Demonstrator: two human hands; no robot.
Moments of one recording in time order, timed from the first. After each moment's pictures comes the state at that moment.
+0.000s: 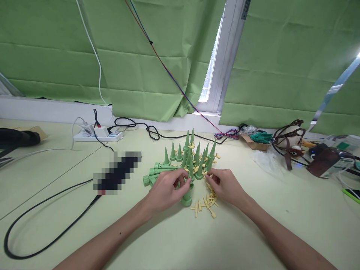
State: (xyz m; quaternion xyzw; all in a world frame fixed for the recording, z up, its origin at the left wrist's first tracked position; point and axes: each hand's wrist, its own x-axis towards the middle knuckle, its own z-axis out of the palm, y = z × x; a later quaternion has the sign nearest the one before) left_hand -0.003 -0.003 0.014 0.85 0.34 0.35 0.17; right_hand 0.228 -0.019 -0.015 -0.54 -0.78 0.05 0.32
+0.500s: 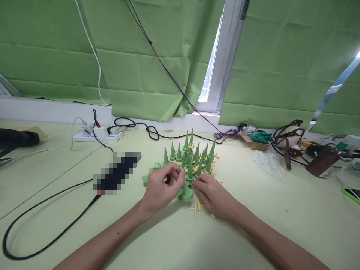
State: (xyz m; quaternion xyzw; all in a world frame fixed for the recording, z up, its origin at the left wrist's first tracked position) left_hand -0.001 -0.007 0.020 0.78 0.33 0.52 0.14; right_hand 0.200 -0.038 -0.017 -0.43 -0.86 0.08 0.26
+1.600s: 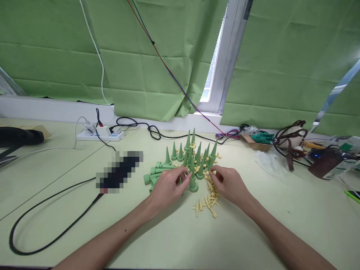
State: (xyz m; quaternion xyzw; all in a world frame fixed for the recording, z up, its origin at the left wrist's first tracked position) left_hand 0.001 0.001 0.007 0.84 0.38 0.35 0.15; right_hand 0.228 -0.024 -0.007 -0.58 -0.76 0.01 0.30
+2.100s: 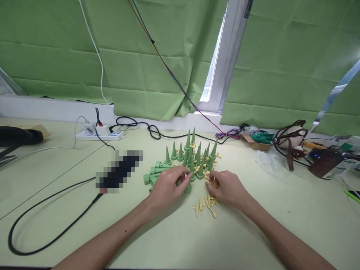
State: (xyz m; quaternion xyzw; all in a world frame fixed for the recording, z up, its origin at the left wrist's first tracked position) left_hand 0.001 0.002 0.007 0.86 0.35 0.37 0.09; right_hand 0.224 -0.027 -0.008 -0.62 -0.77 0.01 0.18
